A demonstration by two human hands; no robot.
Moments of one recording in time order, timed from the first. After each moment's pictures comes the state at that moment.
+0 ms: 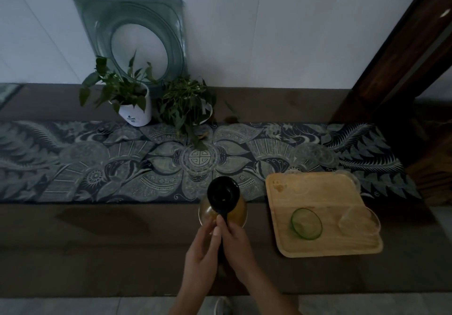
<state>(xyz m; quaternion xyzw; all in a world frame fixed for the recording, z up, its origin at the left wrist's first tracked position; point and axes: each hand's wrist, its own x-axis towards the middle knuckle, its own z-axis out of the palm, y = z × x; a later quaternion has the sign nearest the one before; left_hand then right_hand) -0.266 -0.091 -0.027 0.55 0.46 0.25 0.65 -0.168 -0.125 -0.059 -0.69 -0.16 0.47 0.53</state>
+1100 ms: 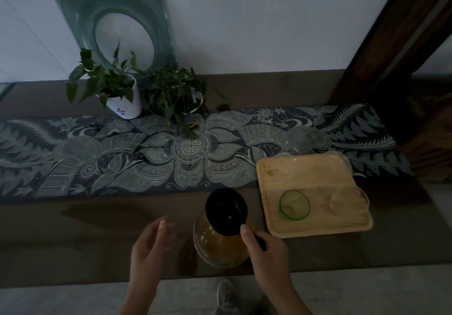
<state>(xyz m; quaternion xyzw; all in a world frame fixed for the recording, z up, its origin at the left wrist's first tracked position) -0.333 -0.068 -0.034 0.53 0.54 0.31 0.57 -0.155 -0.217 -0.019 -0.76 -0.18 0.34 0.52</state>
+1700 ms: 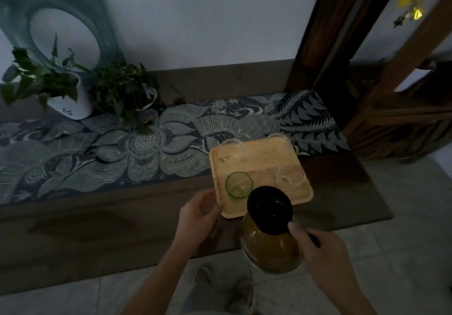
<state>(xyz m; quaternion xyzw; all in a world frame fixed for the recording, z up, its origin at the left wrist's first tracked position) -0.168 -0.169 -0.042 0.75 0.40 0.15 0.50 -0.047 -0.404 0.044 -0.85 -0.12 0.29 0.42</state>
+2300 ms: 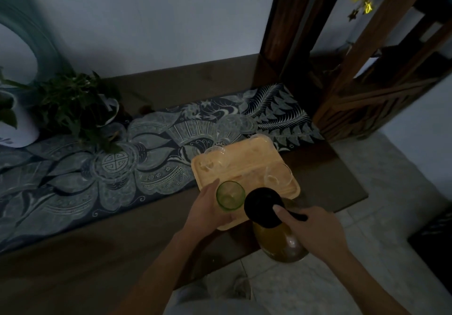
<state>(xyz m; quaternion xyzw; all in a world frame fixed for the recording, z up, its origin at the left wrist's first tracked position) -0.095 -0.126 -0.069 0.86 0.23 -0.05 0.45 -0.006 -0.375 0.026 -0.94 -0.13 0.21 0.22</state>
